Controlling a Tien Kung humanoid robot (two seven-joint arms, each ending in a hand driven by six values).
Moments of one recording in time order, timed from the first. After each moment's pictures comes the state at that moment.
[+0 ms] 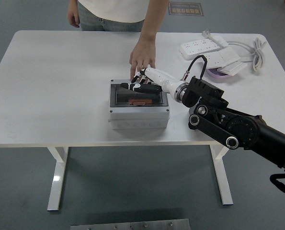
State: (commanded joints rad) left arm -0.17 0.44 -0.61 -0.43 0.26 0.17 0.27; right arm 0.86 -0.21 0.54 1.09 -1.50 -0.03 -0.22
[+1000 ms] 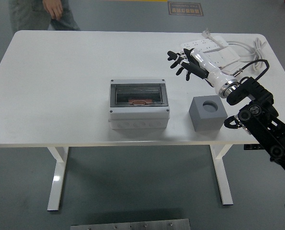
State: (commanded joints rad) left arm -0.13 0.43 -0.59 -0.43 0.22 0.16 0.27; right arm 0.50 -0.27 1.15 1.28 -1.41 0.02 -0.01
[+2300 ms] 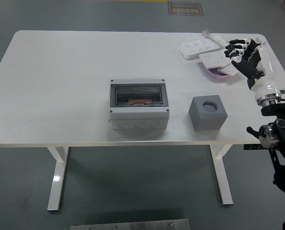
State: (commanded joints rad) left arm -0.11 0.42 -0.55 -0.43 0.14 0.16 0.24; right arm 0.31 -0.22 1.44 1.25 -1.12 -0.07 0.25
